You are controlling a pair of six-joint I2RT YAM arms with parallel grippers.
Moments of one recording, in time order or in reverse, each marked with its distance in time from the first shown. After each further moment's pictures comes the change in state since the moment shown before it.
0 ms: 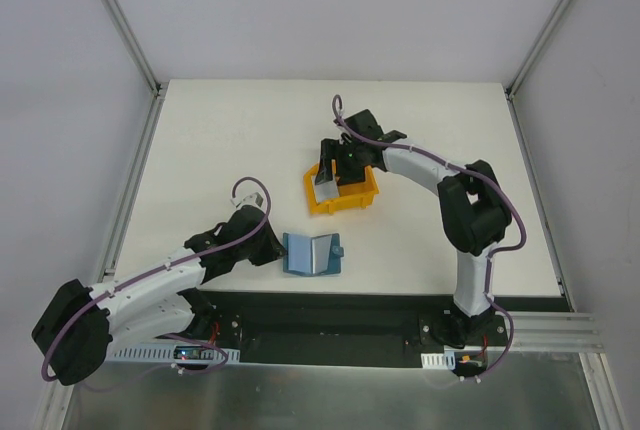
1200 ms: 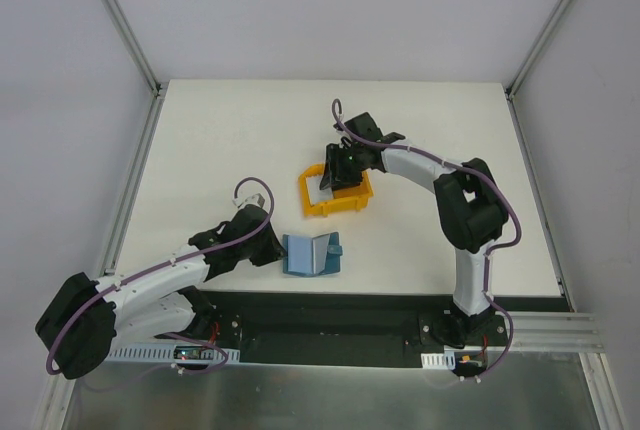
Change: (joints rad) left arm 0.000 0.049 0.008 0.001 0.002 0.001; right arm -0.008 0.031 -0.010 -0.003 -0.047 0.004
